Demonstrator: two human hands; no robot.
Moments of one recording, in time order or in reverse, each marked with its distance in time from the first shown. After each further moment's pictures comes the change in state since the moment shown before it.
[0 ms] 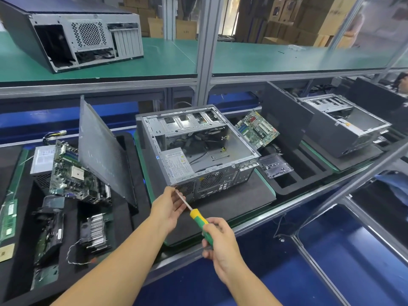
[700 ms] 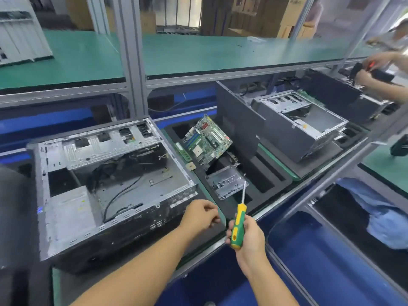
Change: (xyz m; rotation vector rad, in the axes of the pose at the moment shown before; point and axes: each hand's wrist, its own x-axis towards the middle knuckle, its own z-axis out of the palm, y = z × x) left_hand 0.066 -0.139 0.260 1.000 -0.466 0.182; right_hand 0.133 -0.144 -0.213 0.260 0.285 -0.100
